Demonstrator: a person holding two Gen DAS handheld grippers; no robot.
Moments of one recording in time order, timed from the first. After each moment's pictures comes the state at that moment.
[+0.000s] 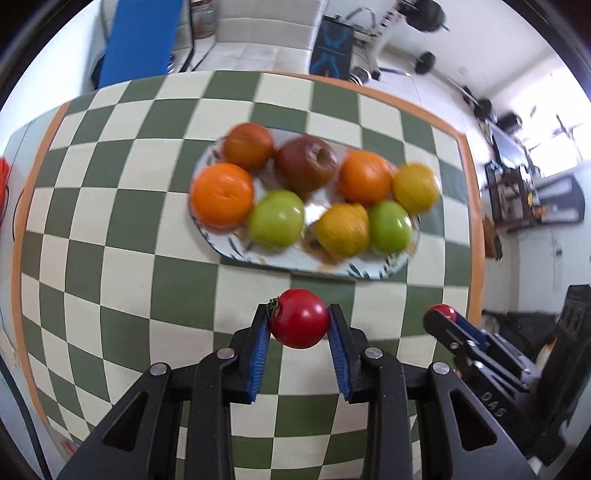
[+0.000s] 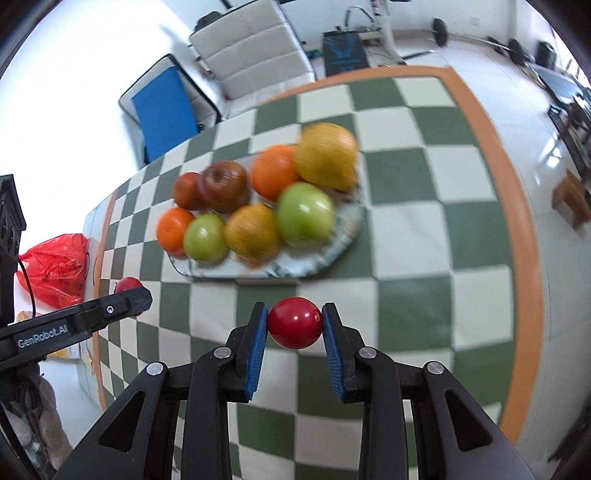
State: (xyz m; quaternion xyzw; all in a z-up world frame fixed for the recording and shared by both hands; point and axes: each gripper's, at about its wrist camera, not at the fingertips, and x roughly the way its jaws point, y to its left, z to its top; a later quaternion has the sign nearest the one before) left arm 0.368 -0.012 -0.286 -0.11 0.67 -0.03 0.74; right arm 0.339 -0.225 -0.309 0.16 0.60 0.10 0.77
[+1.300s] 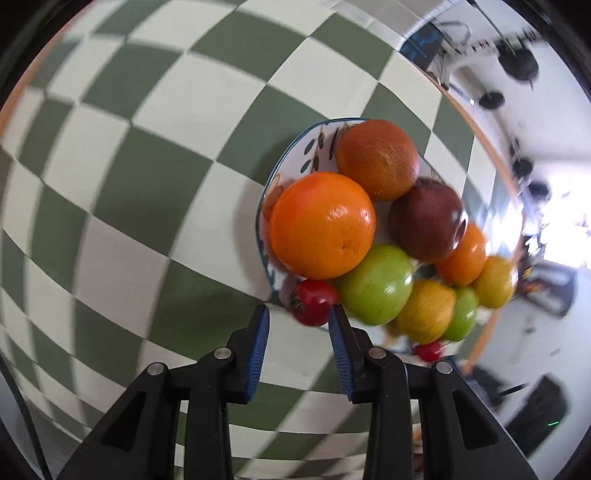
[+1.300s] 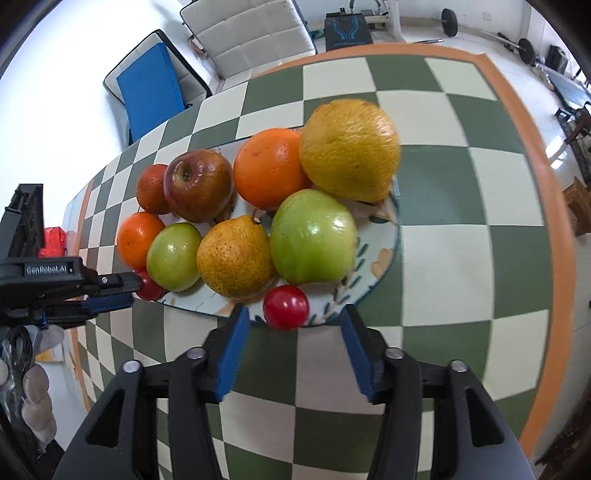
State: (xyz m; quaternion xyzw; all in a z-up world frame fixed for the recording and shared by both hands) left arm 0.421 0.066 -0.359 -0.22 0.72 0.04 0.65; right arm 0.389 -0.201 -0.363 0.13 0.64 0.09 0.76
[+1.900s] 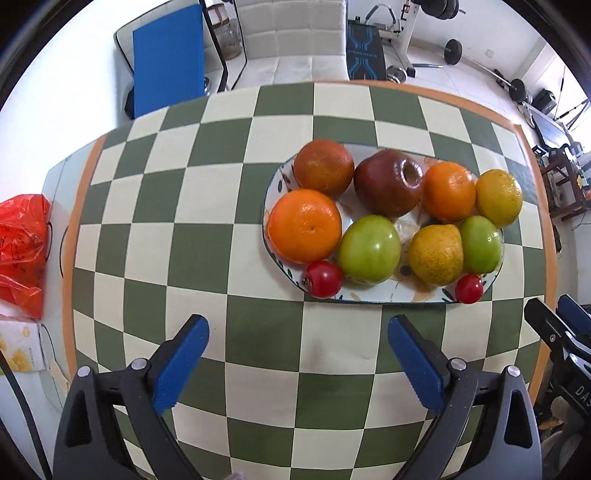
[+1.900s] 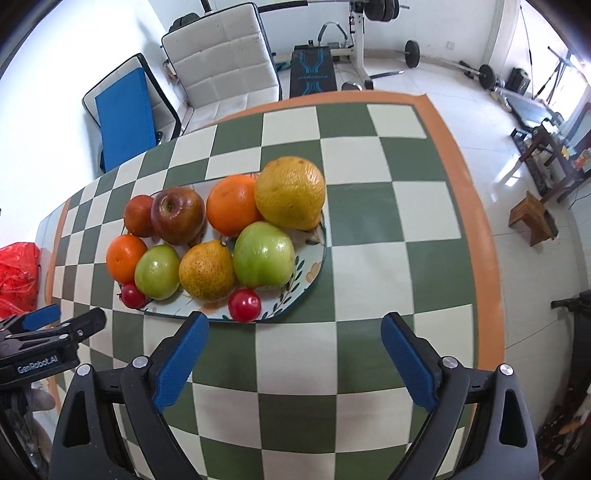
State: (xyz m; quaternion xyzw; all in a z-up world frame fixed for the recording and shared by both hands) left arm 0.383 -0.001 -0.301 0.02 0.65 0.04 0.76; right arm 0.366 -0.223 -0.305 0.08 0.60 0.01 0.80
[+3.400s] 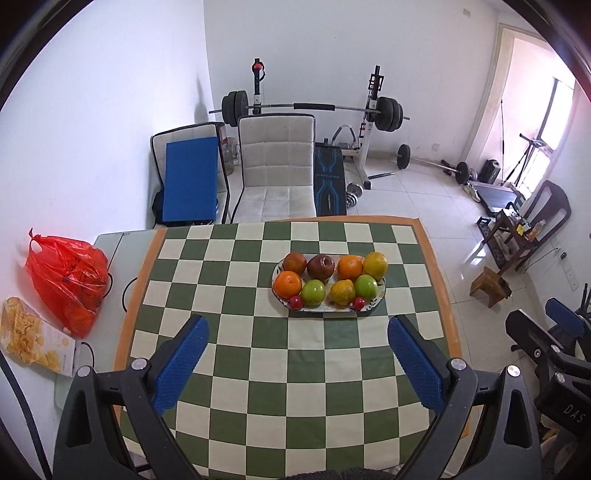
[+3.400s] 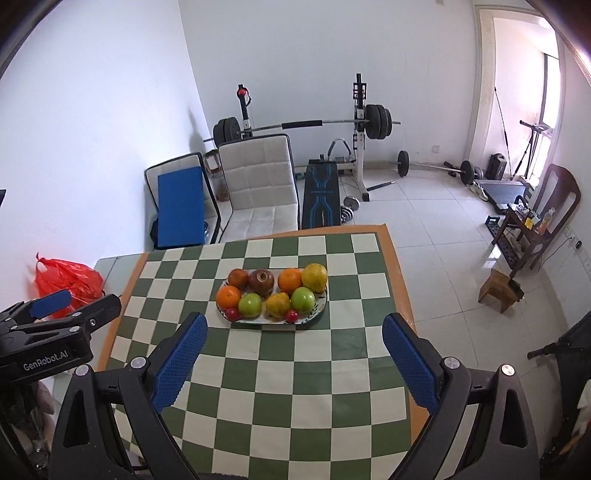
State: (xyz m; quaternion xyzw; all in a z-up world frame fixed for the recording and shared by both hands) left arm 0.195 0.003 -0.036 0.00 0.45 -0.01 0.89; right arm 0.136 -0.197 -0.005 0.06 0.41 0.02 0.91
